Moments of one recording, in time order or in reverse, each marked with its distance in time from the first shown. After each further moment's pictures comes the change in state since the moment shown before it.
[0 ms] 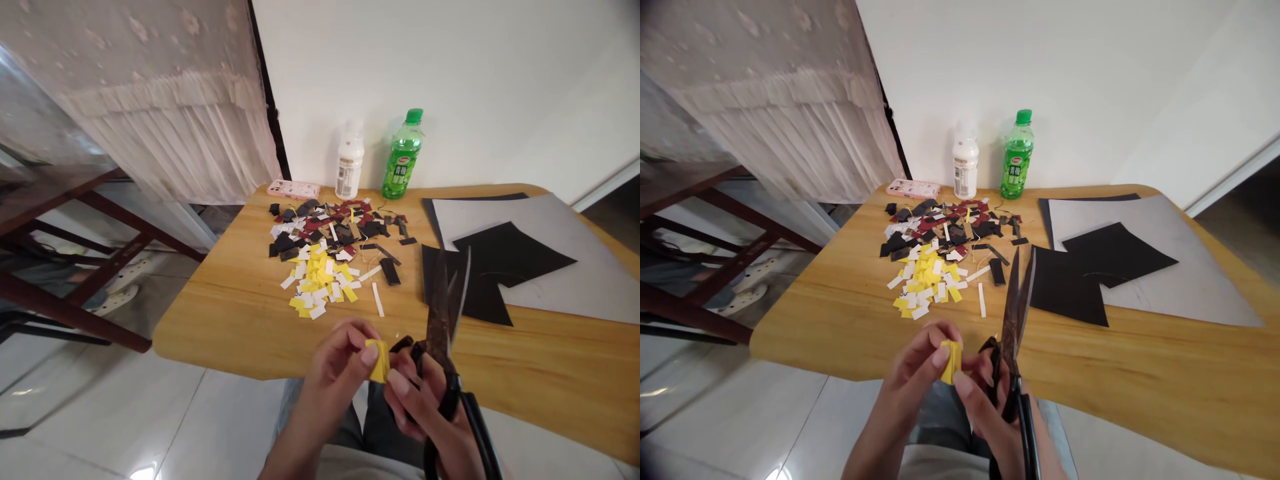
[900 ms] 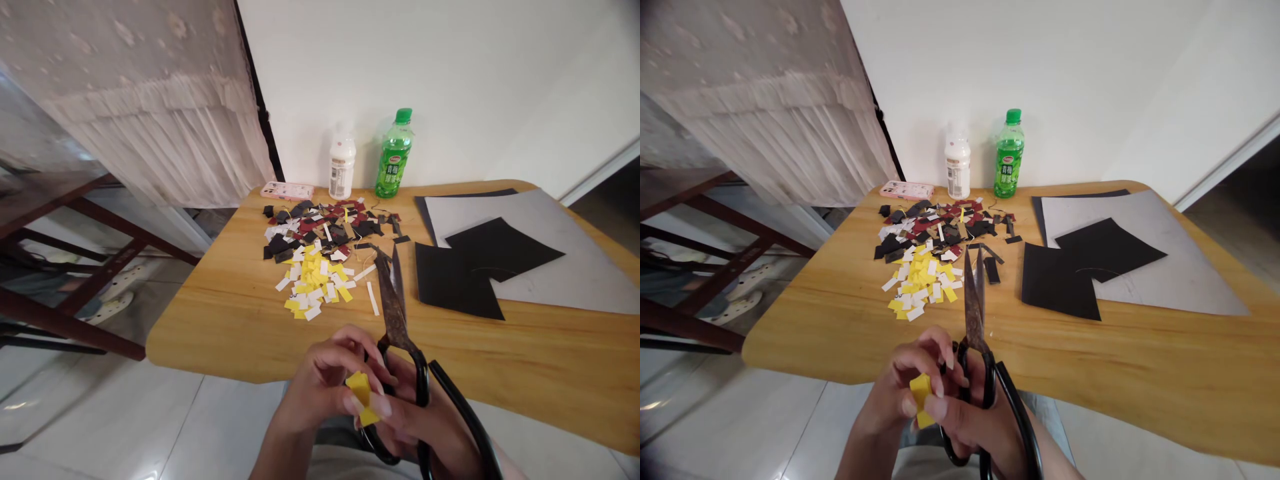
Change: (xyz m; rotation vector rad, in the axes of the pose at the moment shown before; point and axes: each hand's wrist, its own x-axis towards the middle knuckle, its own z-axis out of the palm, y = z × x) left_hand 0.004 -0.008 -0.017 -0.226 -0.304 0.034; right_hand 0.005 -0.021 0.008 -0.001 -0.321 0.200
